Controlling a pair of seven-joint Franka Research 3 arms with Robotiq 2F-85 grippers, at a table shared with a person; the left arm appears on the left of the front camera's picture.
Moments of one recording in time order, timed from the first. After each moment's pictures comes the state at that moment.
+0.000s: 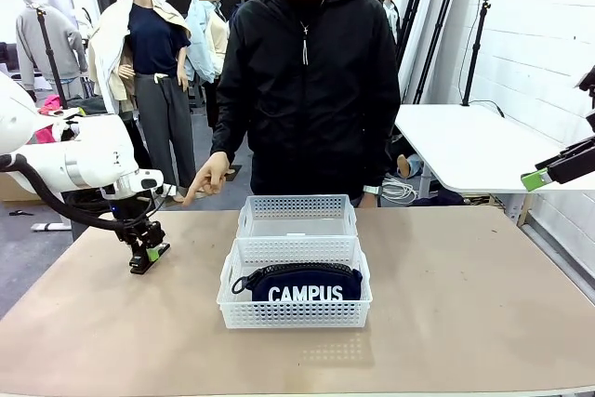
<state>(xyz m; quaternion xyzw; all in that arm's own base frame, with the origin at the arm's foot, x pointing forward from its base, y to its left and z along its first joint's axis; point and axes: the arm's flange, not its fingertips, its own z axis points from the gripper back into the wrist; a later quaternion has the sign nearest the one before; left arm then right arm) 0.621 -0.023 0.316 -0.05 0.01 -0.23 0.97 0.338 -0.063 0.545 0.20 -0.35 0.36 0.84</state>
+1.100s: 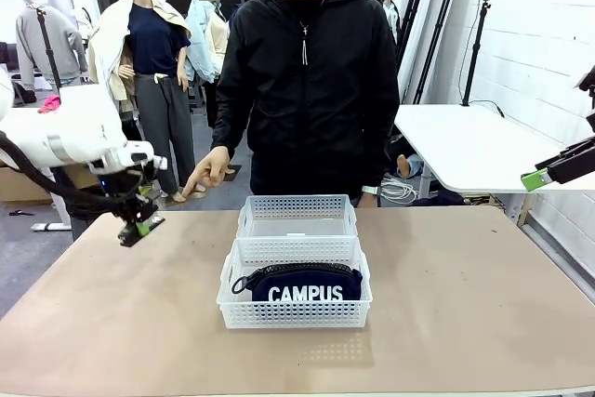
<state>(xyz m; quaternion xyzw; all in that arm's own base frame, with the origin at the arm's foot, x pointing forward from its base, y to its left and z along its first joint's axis) 0.616 -0.013 0.393 -0.04 -0.04 -0.22 0.97 0.339 -0.063 0.545 0.20 -0.35 0.36 0.84</state>
